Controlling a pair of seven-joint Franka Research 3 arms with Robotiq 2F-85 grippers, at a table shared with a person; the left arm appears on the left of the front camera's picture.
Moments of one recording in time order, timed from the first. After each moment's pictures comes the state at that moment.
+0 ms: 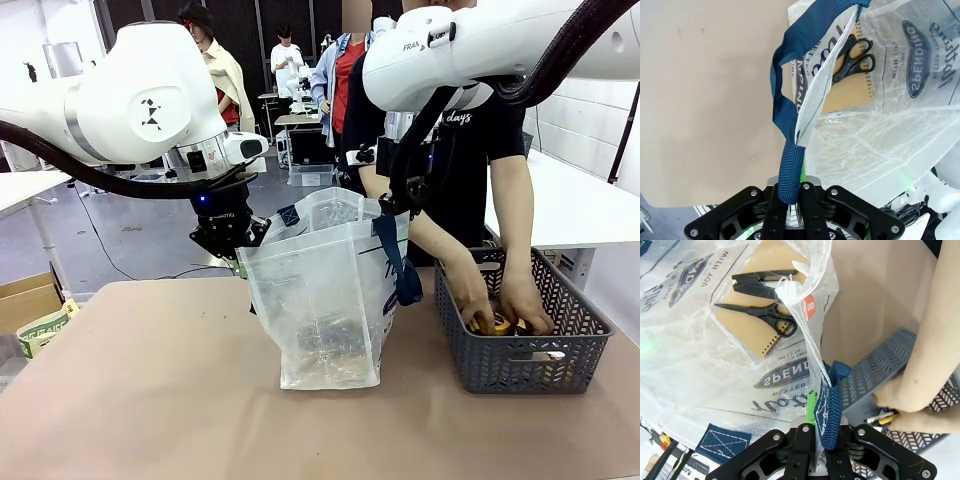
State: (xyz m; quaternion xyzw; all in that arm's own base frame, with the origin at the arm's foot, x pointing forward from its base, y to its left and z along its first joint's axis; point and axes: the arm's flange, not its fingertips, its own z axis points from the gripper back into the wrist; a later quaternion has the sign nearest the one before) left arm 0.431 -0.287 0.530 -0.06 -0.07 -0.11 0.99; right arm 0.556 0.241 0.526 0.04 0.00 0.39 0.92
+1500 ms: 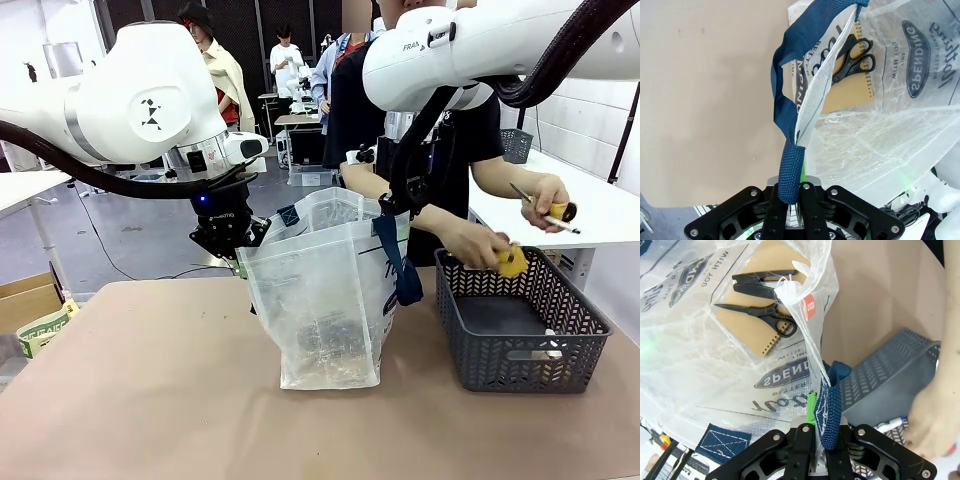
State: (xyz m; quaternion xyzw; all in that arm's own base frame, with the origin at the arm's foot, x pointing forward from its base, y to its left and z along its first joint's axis) left arm 0.431 -0.287 0.530 -0.06 -0.07 -0.11 0.99; right arm 0.556 0.241 0.526 0.04 0.00 0.39 0.92
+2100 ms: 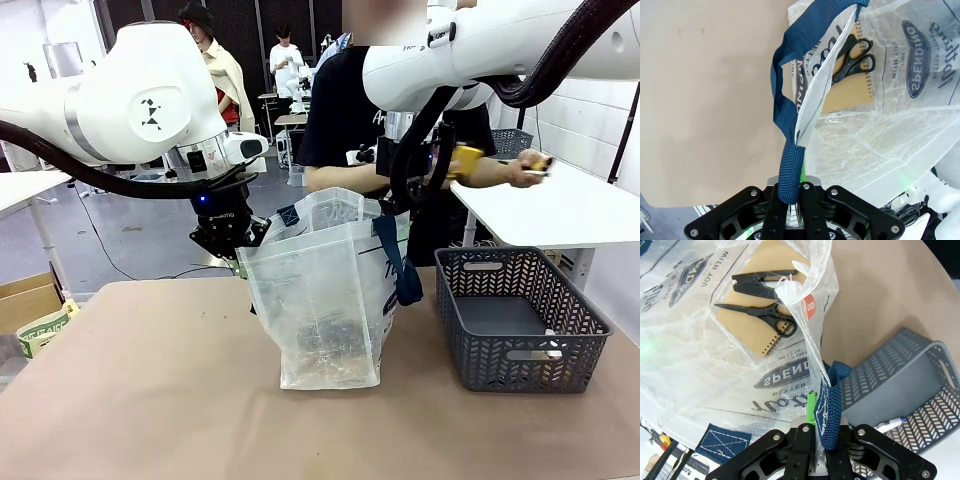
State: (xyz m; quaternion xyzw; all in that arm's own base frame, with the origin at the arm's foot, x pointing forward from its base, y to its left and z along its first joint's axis) left arm 0.431 -0.287 0.530 -0.06 -0.07 -0.11 0.99; right arm 0.556 0.241 0.526 0.04 0.00 0.39 0.92
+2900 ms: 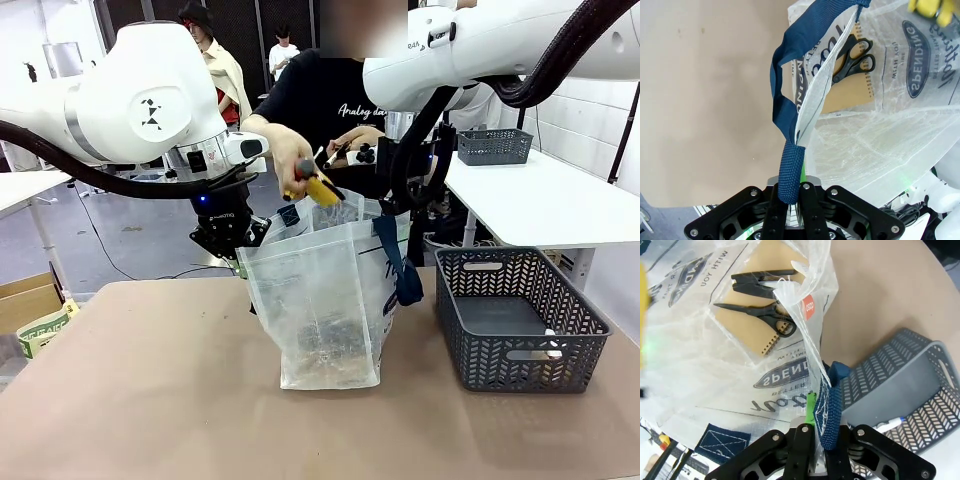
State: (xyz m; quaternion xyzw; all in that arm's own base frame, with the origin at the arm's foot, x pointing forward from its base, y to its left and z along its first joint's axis) left arm 0.431 -0.287 0.530 -0.06 -0.07 -0.11 0.99; right arm 0.556 0.240 0.525 0.04 0.00 0.39 0.92
